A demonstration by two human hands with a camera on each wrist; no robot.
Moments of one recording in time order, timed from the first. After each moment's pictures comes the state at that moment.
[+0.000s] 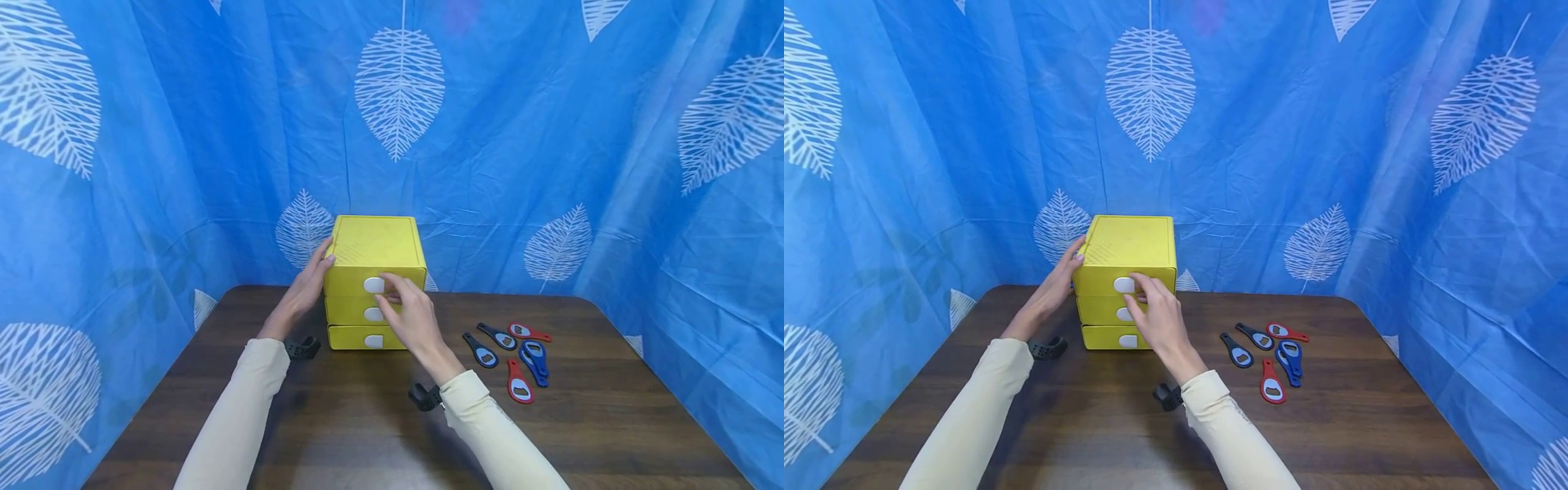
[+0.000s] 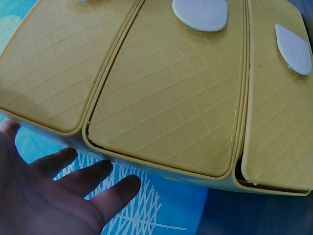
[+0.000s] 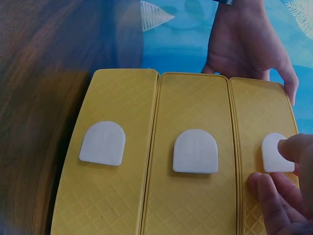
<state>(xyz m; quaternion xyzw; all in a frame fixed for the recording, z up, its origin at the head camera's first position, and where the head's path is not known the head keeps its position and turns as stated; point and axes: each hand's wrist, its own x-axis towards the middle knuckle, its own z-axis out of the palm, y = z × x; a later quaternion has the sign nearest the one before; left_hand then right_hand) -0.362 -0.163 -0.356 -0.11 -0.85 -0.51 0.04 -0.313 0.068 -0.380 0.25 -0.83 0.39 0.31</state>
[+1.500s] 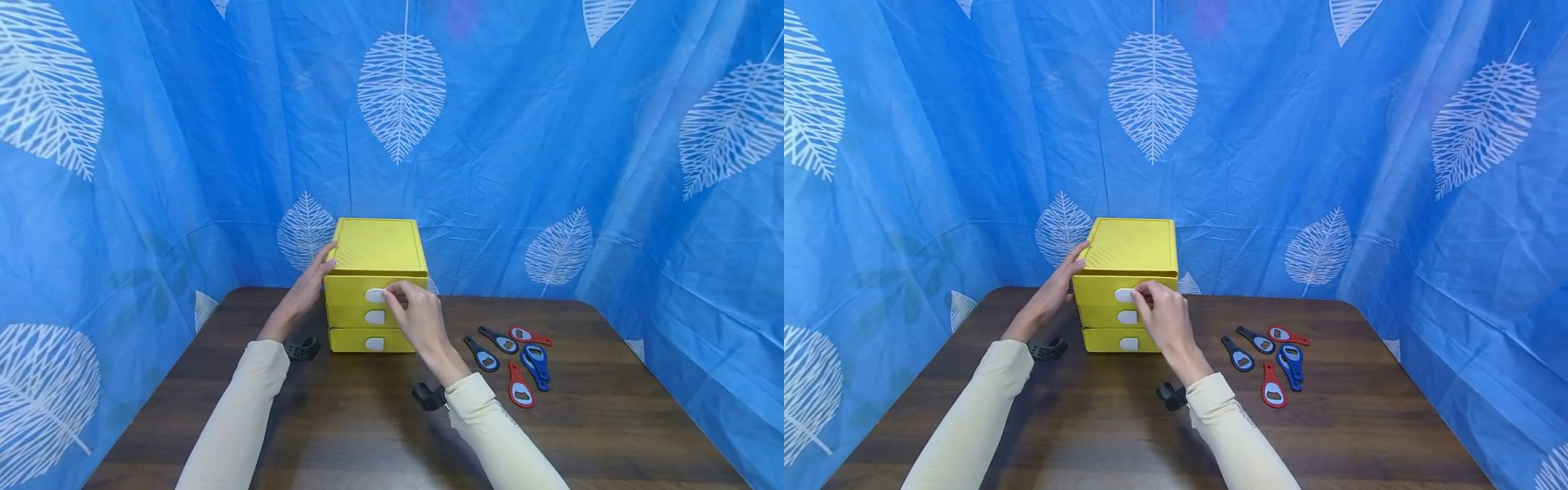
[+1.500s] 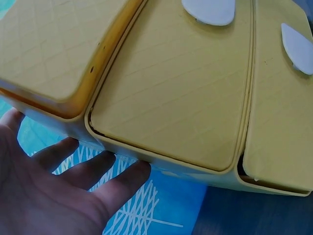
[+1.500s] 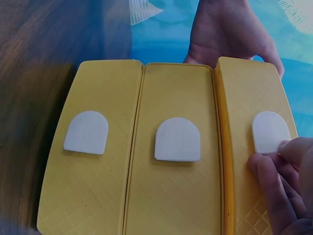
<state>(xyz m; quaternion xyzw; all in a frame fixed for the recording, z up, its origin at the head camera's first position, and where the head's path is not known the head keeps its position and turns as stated) -0.366 -0.168 -0.359 -0.14 -0.82 -0.56 0.00 -0.314 0.074 -0.372 0.24 -0.83 0.36 0.34</state>
